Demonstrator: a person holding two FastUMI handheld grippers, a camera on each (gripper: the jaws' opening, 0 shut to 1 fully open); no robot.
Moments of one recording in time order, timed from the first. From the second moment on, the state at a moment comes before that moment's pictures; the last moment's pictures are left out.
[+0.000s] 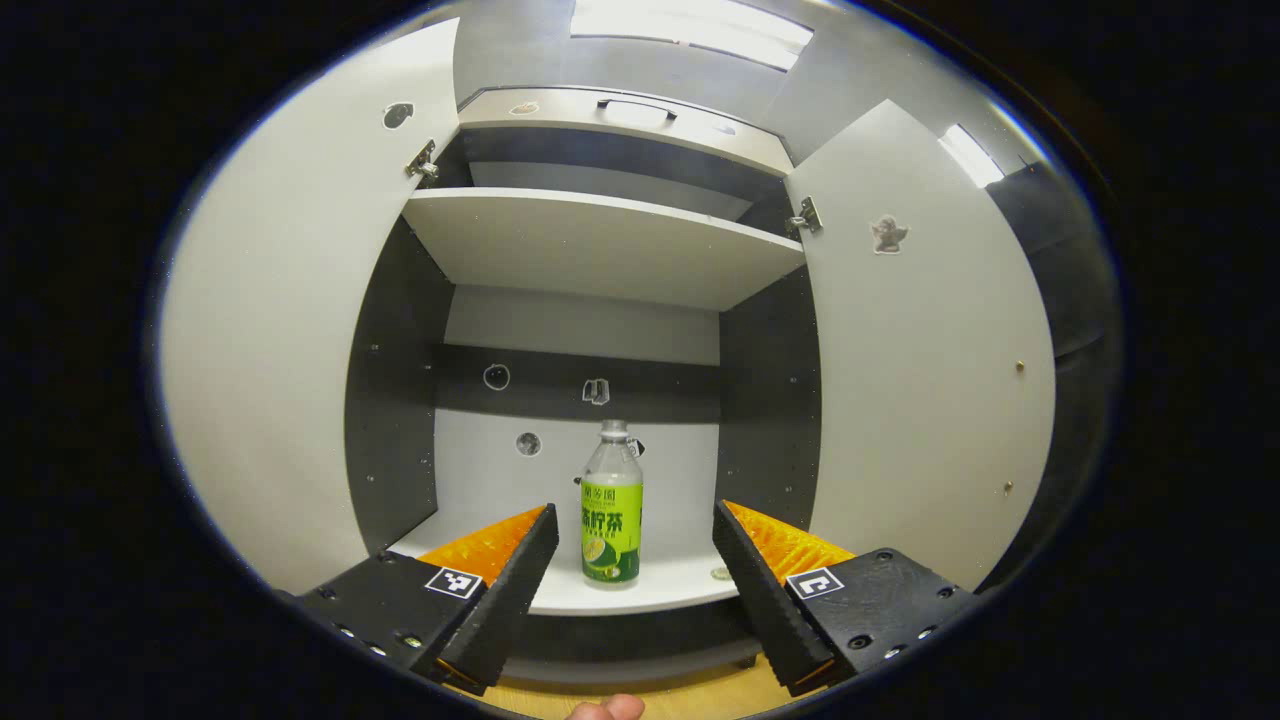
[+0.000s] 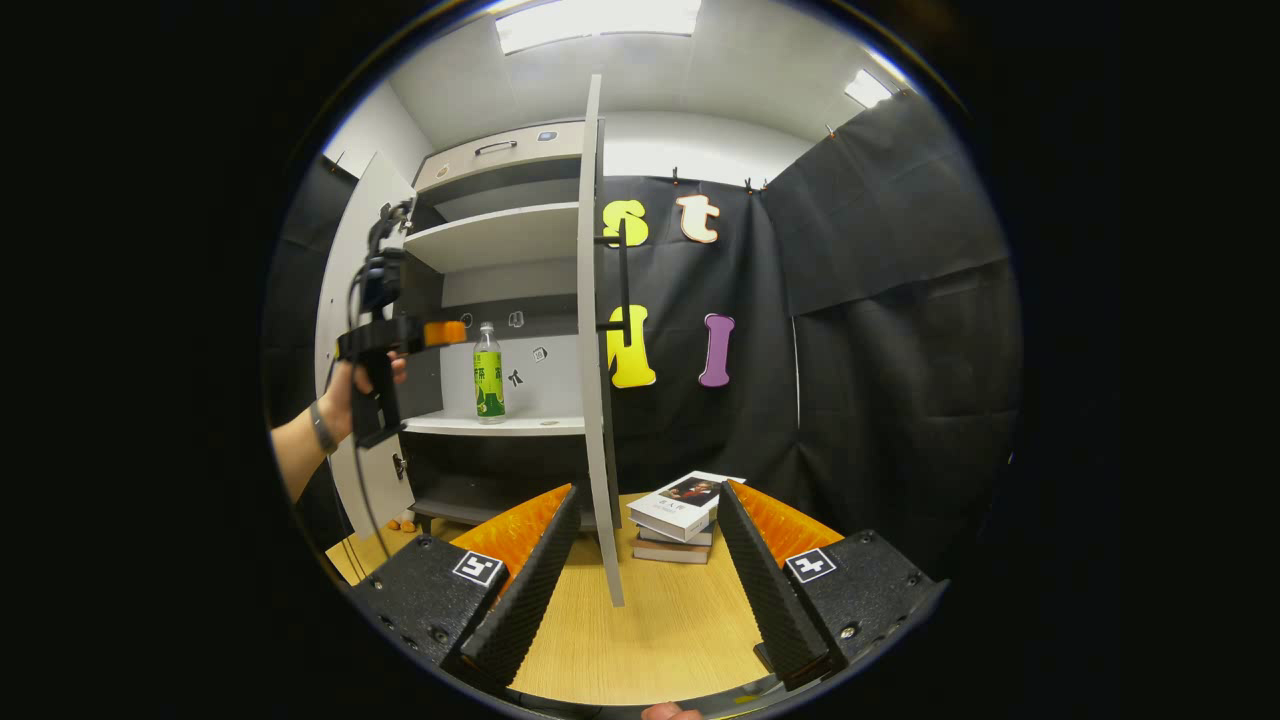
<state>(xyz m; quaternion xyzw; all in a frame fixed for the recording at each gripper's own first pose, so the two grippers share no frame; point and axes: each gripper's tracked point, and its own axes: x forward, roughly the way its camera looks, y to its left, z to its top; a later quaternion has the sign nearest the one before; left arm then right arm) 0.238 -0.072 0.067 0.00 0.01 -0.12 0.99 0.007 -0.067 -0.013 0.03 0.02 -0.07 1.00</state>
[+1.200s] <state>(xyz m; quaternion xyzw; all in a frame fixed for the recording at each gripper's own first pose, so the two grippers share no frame) 0.031 -0.026 -0.005 0.01 0.02 -0.05 1.00 0.162 -0.159 0.172 0.02 -0.10 -0.06 0.99</state>
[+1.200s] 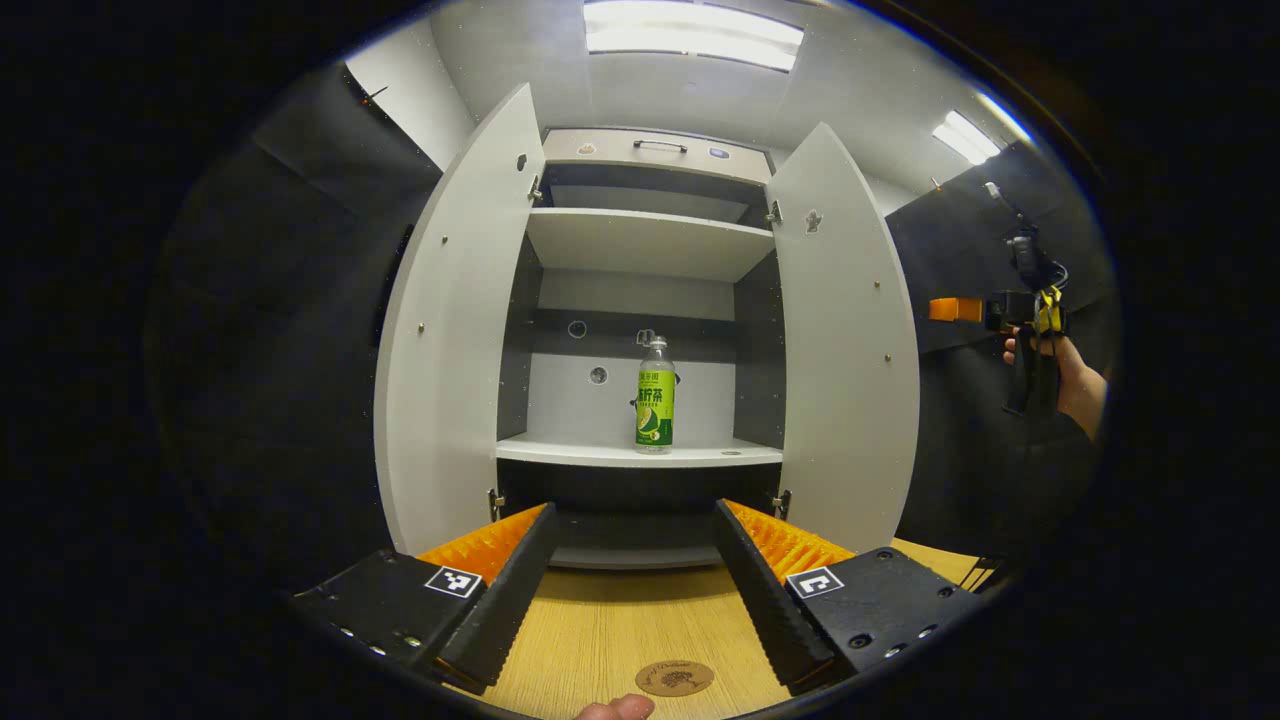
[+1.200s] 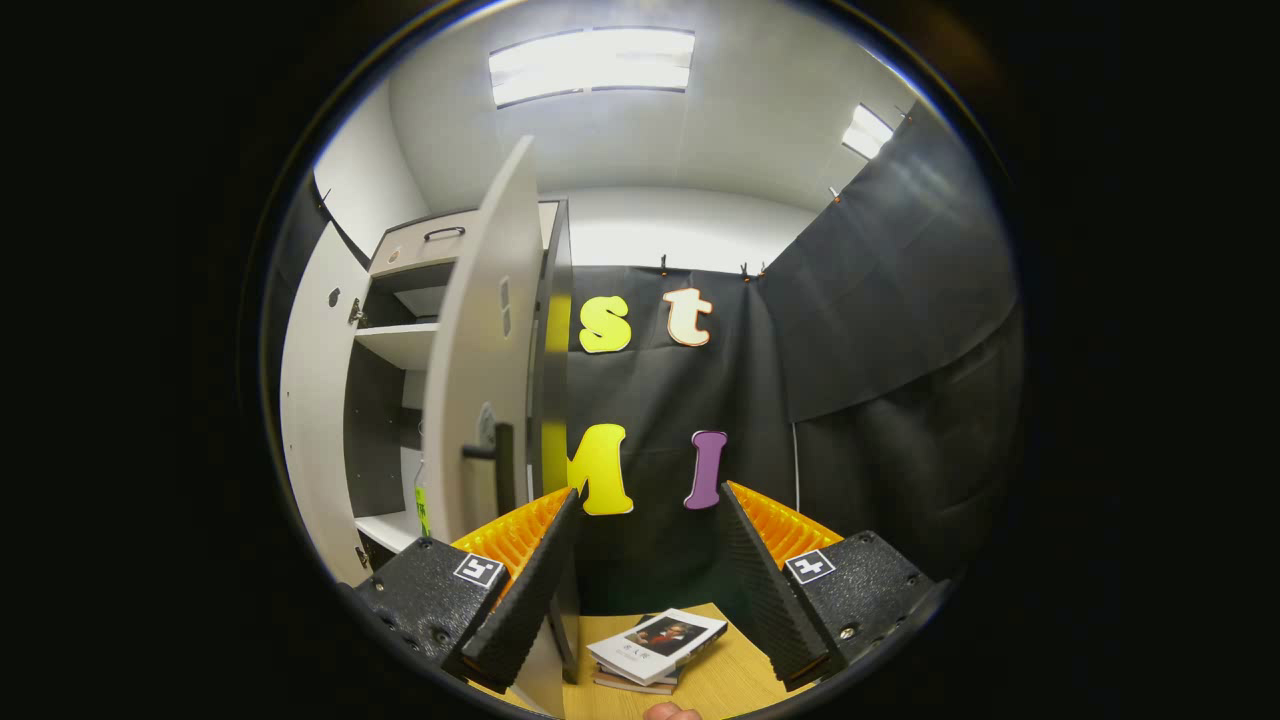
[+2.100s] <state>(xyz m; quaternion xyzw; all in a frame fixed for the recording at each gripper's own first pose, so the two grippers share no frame) 0.037 -0.015 -0.012 0.01 0.02 -0.04 1.00 0.182 -0.099 0.167 0.01 -0.07 -0.03 1.00</state>
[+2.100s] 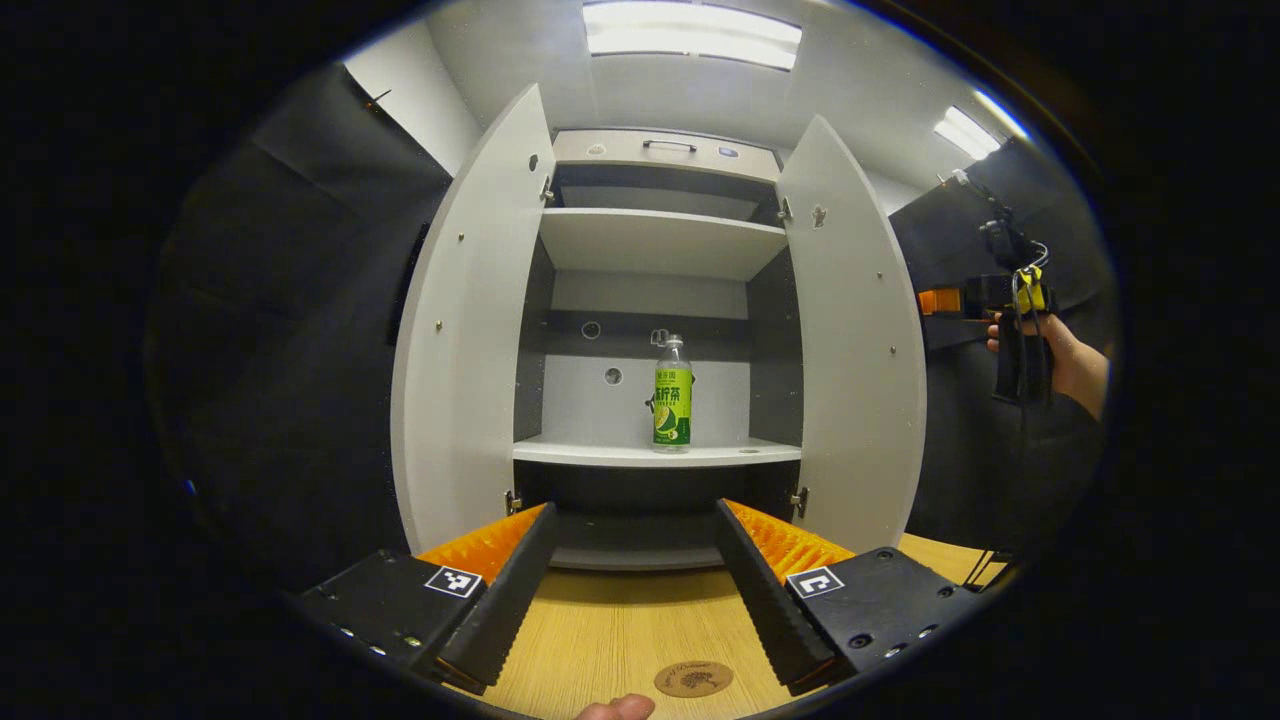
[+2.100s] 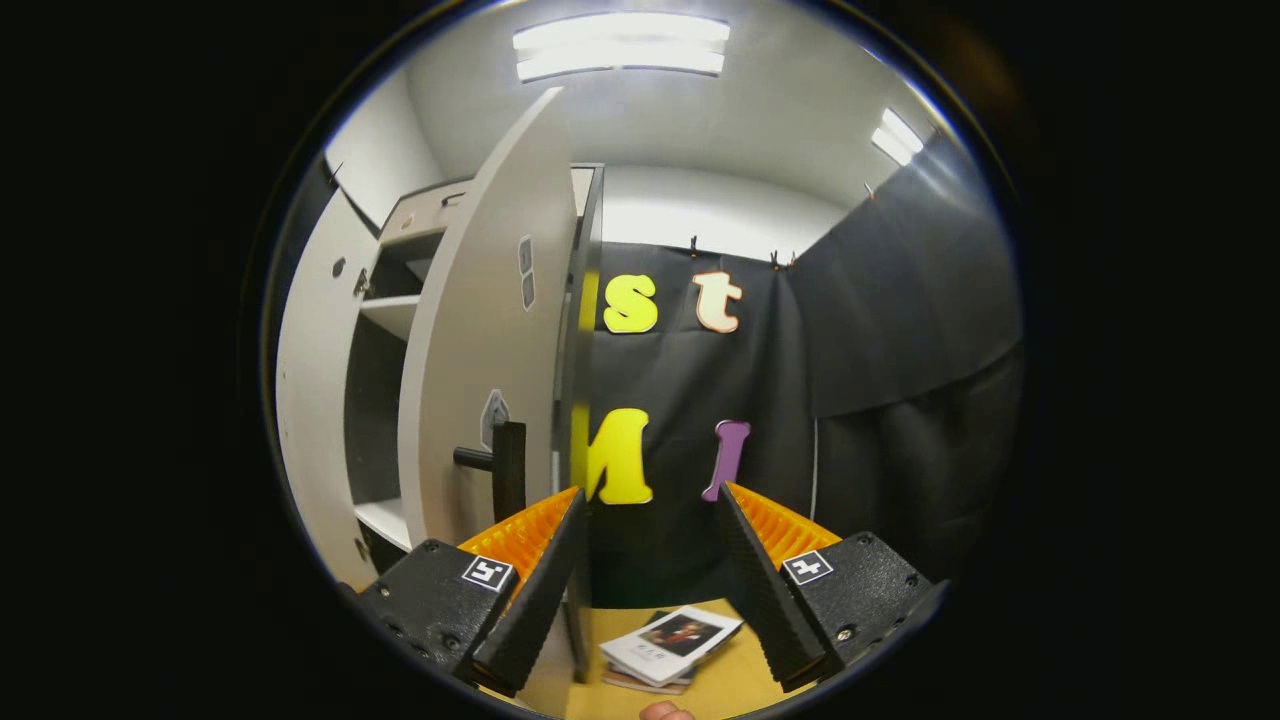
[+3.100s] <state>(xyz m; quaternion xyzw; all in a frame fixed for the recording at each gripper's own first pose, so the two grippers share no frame) 0.021 -0.002 -0.021 0.01 0.03 -0.01 1.00 0.193 0.029 0.165 -0.02 -0.09 0.07 0.99</state>
